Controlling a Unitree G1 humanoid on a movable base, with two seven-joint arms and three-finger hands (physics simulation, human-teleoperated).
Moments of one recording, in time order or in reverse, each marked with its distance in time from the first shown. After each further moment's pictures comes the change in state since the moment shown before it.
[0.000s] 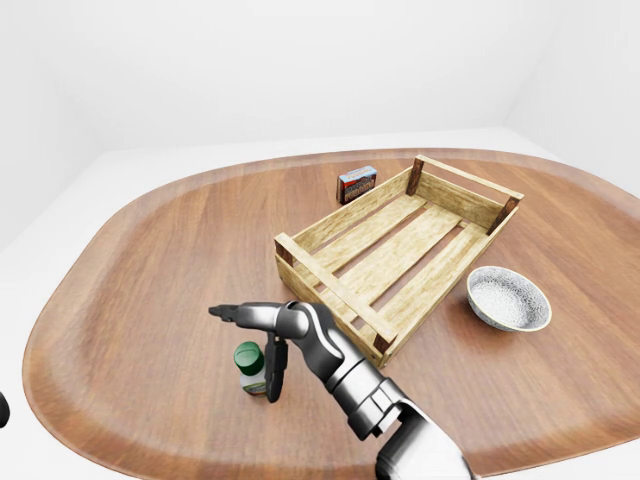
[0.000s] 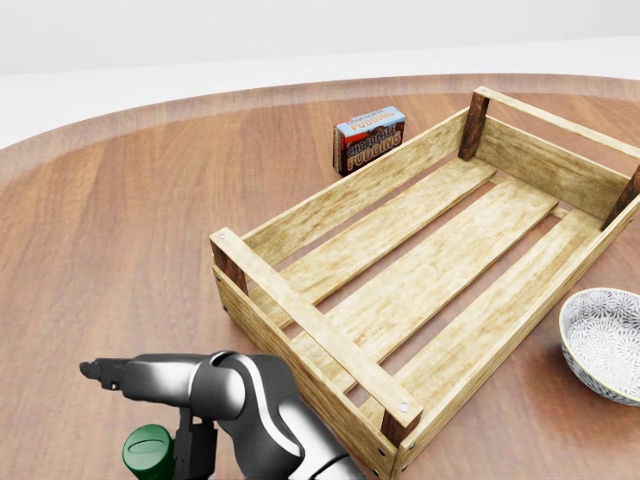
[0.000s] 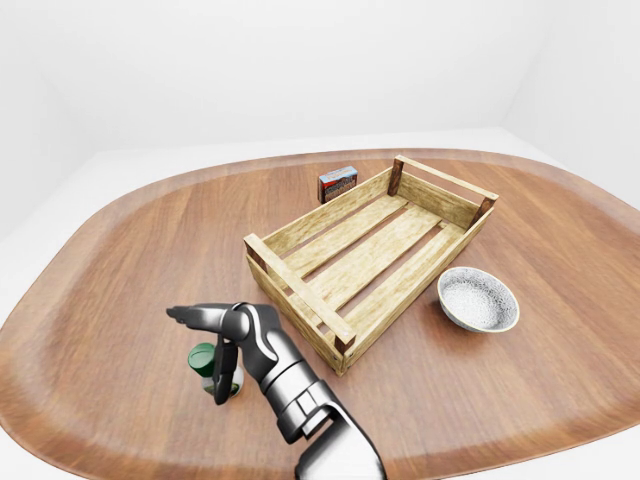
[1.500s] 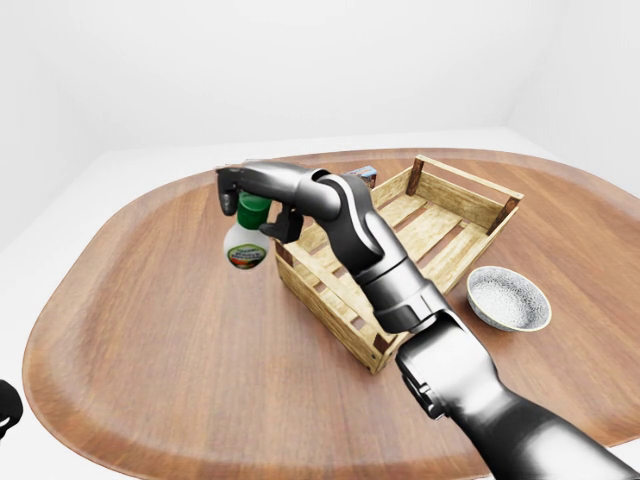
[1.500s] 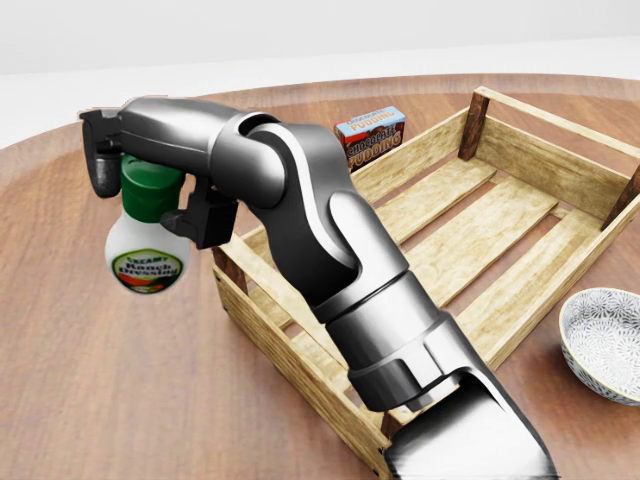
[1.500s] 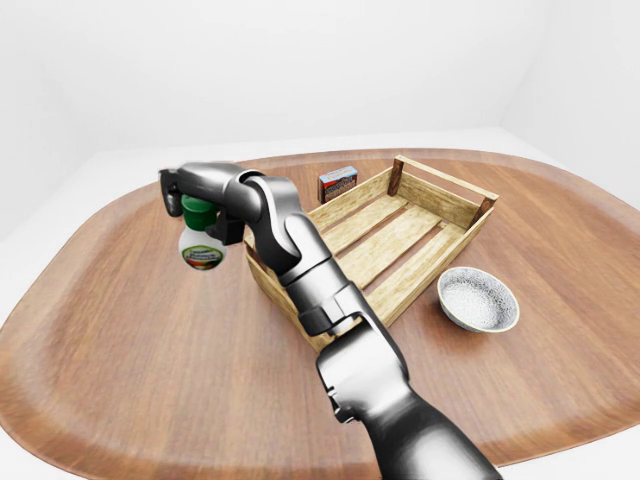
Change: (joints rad) left arm 0.004 -0.034 -0.003 0.007 0.005 0.009 -0.017; right arm -0.513 -0.240 -0.116 -0.139 0.046 0.000 0.000
